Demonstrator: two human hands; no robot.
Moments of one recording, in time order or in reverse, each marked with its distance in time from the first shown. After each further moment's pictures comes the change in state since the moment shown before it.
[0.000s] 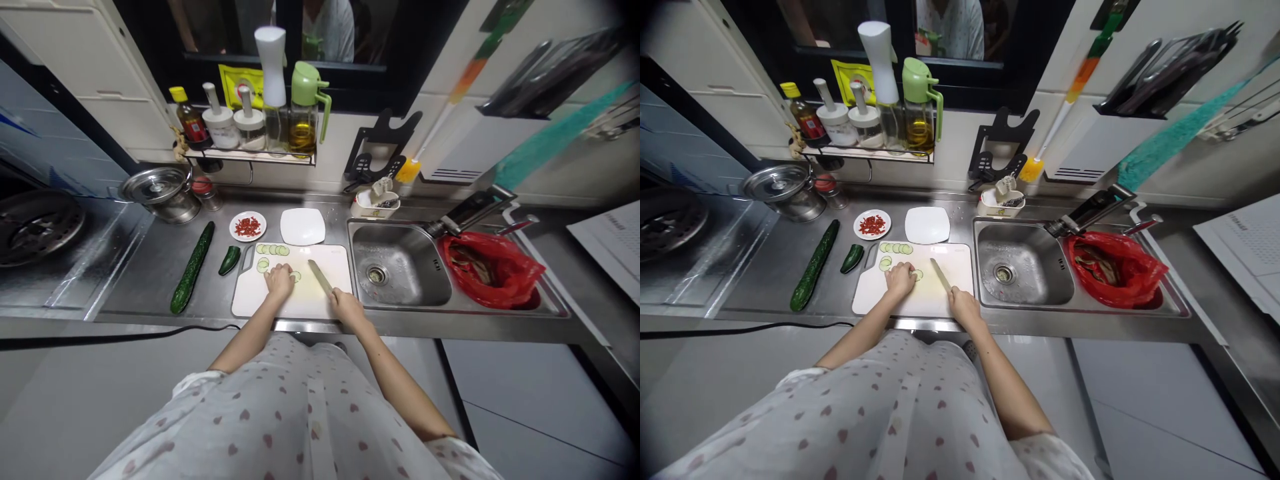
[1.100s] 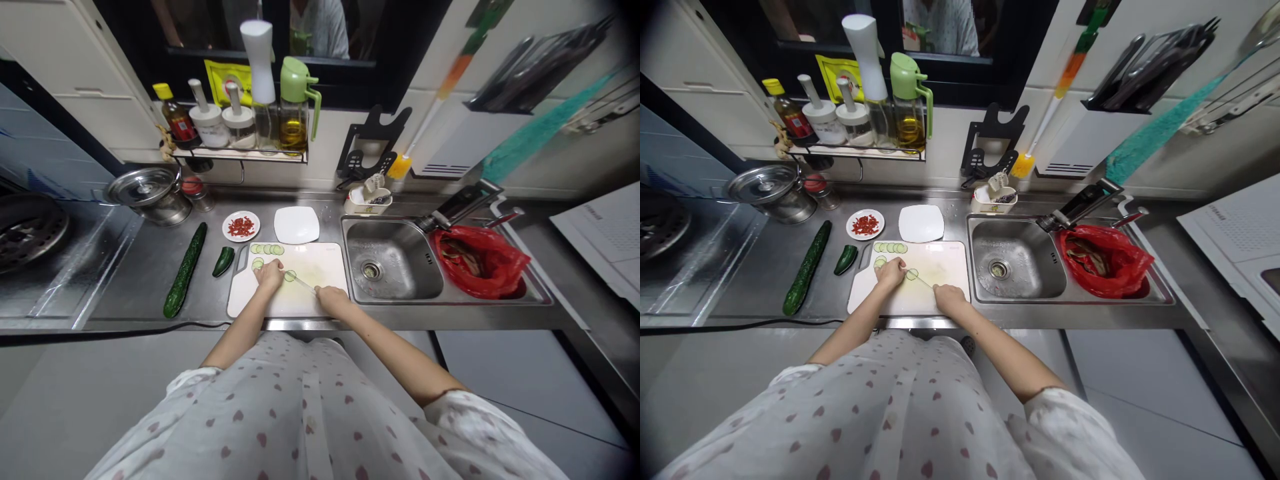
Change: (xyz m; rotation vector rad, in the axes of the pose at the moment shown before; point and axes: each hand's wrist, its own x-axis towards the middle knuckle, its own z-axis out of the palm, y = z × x) left_hand 0.030 -0.015 -0.005 -0.004 -0.109 -0.114; right_hand 0.005 -0.031 -0.024 -0.249 -0.155 -0.256
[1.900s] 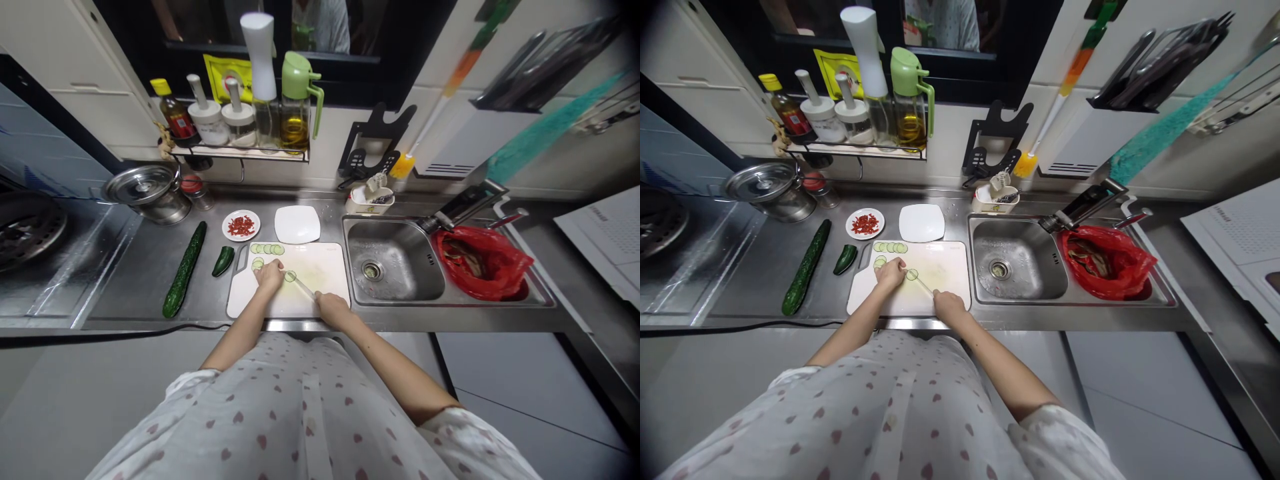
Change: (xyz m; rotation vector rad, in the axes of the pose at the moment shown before) left_hand -0.003 0.001 -0.003 0.002 -0.013 -0.008; right_hand -0.007 -0.005 0.016 0.075 0.020 0.032
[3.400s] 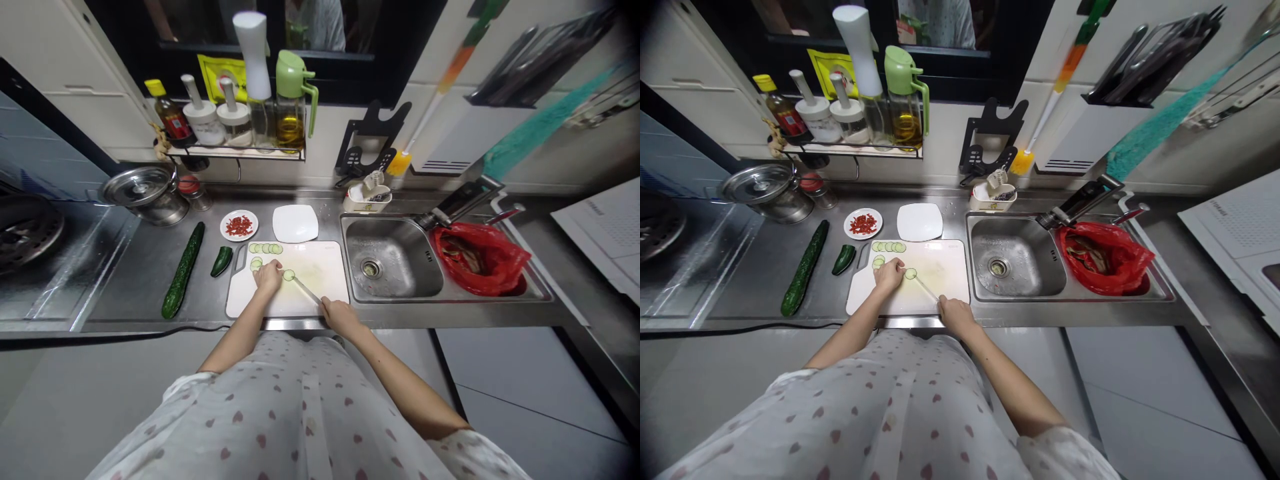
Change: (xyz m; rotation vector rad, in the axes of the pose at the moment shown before) left_hand -0.009 -0.004 0.004 -0.053 0.048 0.053; right_hand -0.022 0.017 0.026 -0.018 0.099 0.037
